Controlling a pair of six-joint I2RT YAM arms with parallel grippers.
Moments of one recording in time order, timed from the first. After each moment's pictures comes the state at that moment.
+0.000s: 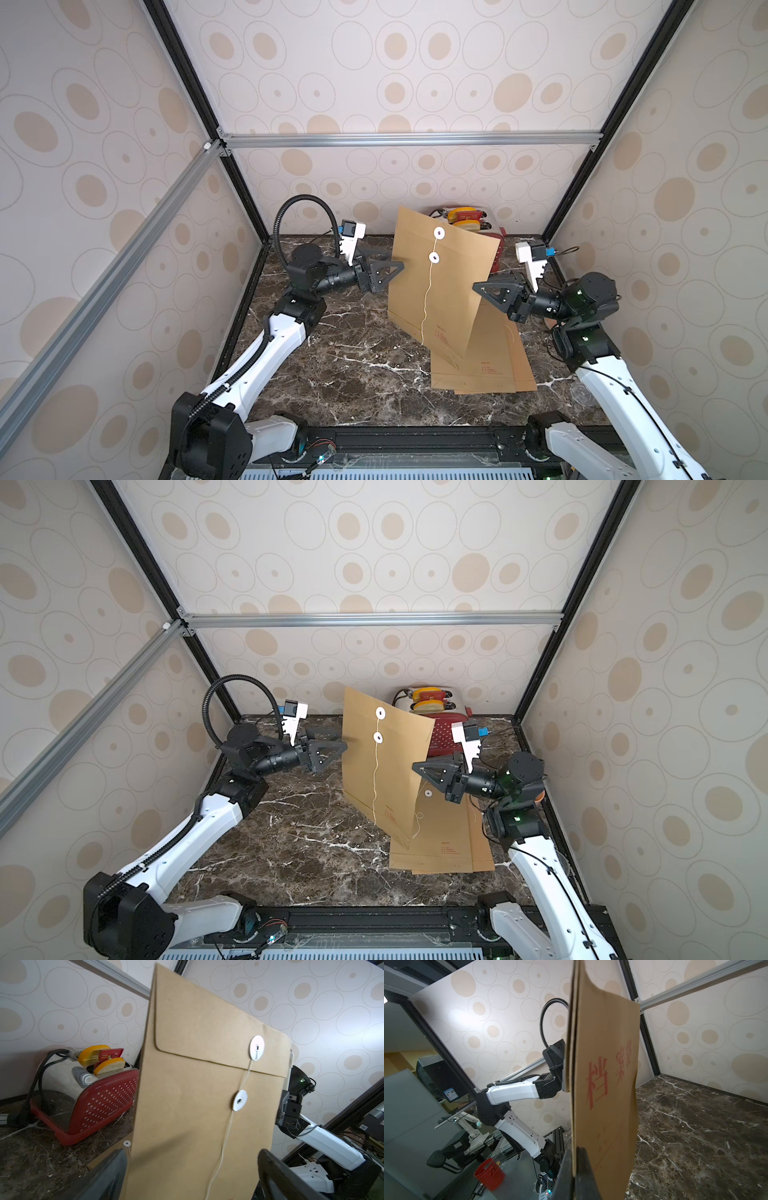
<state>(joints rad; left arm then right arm) -0.35 1.25 1.01 0.28 0.85 -0.56 0.28 0.87 0.86 0.25 -1.17 0.62</state>
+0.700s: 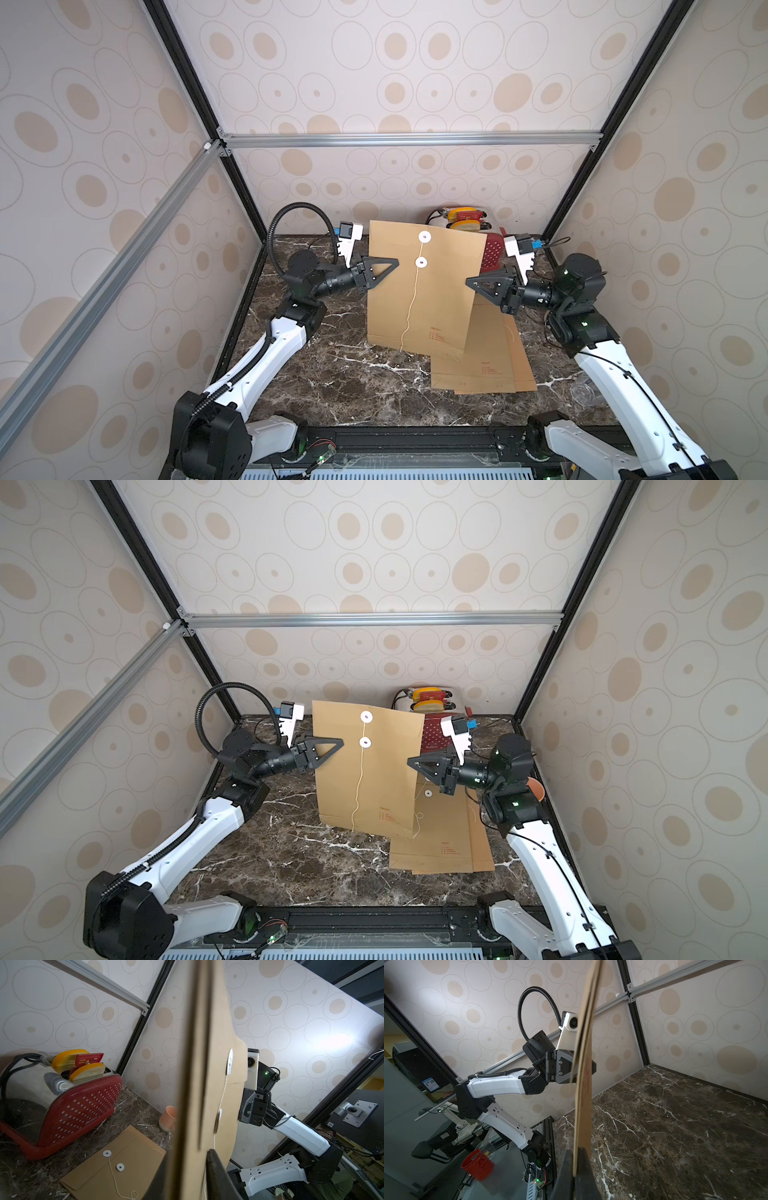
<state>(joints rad) -0.35 1.23 0.95 0.49 0.93 -0.73 0.27 1.00 1.00 -0.01 -1.14 0.39</state>
